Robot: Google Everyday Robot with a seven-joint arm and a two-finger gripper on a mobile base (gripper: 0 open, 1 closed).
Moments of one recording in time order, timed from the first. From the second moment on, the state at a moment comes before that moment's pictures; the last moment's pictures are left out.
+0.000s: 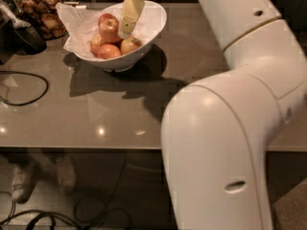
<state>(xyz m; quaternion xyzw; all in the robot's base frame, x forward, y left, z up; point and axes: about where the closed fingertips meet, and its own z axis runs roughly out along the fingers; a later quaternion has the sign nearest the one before) 0.704 0.052 0.991 -0.65 0.72 0.06 0.24</state>
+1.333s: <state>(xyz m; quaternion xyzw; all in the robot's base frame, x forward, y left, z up) 0.745 0.074 0.960 -0.61 0.74 0.12 0.27</state>
